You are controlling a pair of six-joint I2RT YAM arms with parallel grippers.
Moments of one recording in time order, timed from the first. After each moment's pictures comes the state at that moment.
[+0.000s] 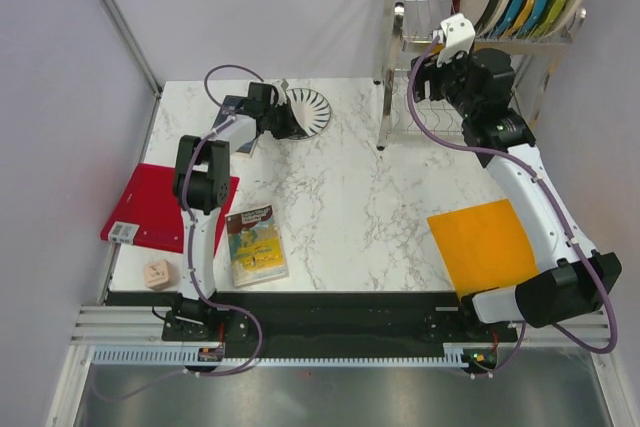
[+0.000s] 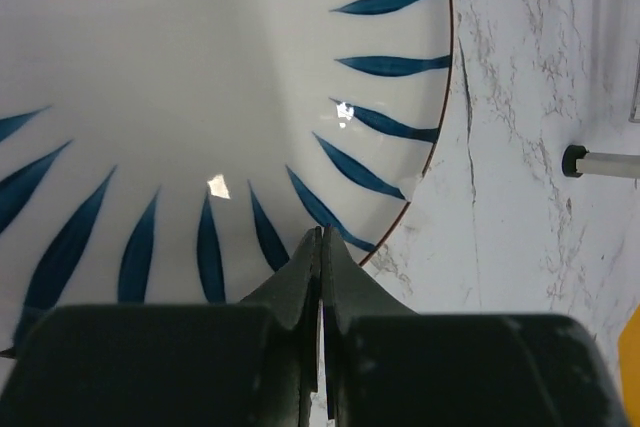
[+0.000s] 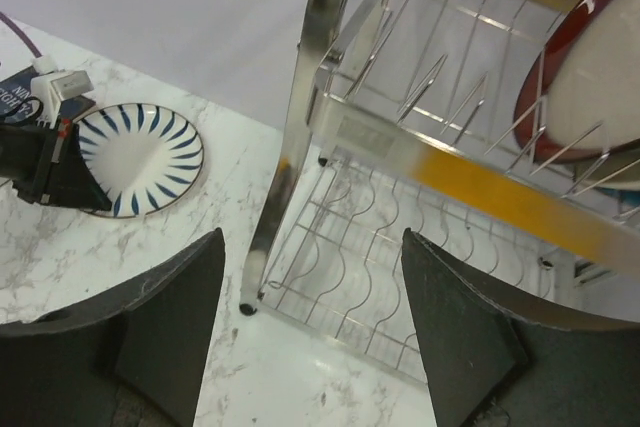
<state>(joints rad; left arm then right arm) -0.22 2.36 1.79 -0.20 0.45 -0.38 0.24 1.38 1.48 -0.18 -0.08 -0.20</state>
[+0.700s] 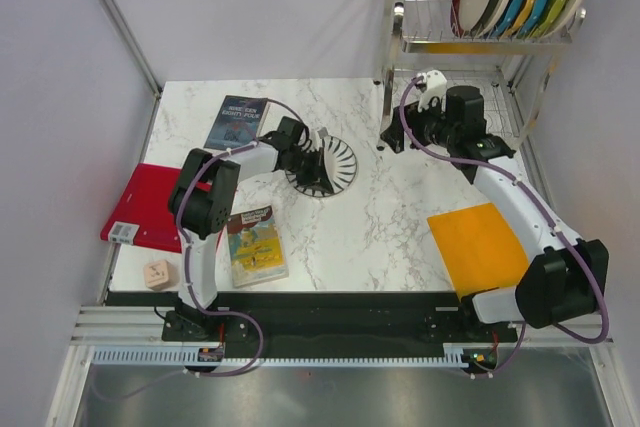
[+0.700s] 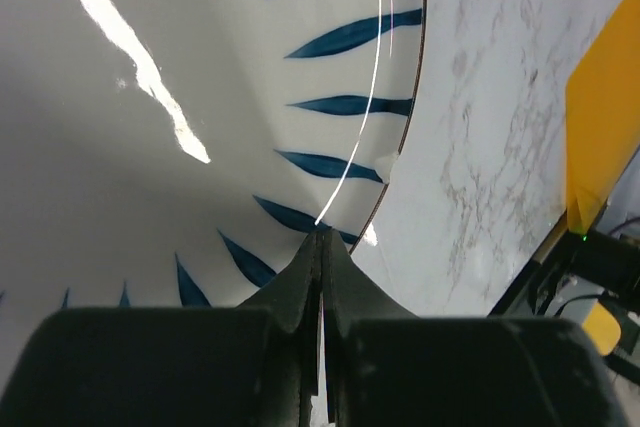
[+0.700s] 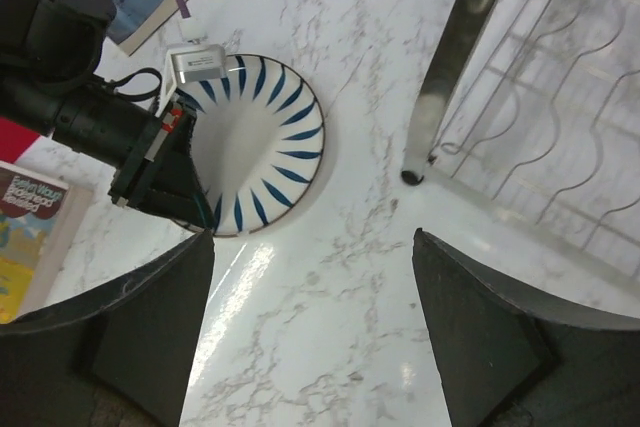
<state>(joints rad) -0.42 2.10 1.38 -0.29 0.61 -0.35 0.24 1.38 1.23 -0.26 -0.34 0.00</state>
